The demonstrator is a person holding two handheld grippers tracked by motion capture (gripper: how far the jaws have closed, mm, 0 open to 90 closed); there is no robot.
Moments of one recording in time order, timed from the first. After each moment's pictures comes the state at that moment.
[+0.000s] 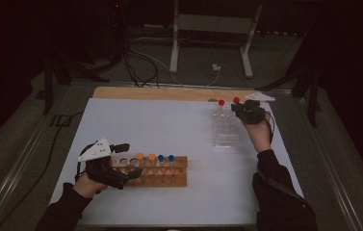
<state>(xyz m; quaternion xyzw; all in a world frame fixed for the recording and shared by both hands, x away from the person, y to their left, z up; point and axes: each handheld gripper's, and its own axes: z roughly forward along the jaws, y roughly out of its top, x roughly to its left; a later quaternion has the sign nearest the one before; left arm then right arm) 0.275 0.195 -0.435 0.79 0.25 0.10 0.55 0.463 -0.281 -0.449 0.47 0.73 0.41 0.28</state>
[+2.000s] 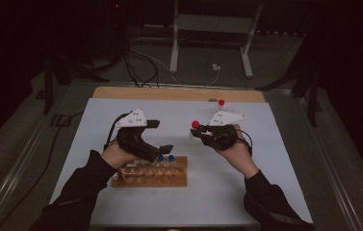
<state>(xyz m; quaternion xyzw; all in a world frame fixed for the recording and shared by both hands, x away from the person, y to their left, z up) 0.329 0.113 -0.374 0.82 0.21 0.09 0.53 0.351 -0.166 -0.403 0.25 0.83 0.47 0.19</state>
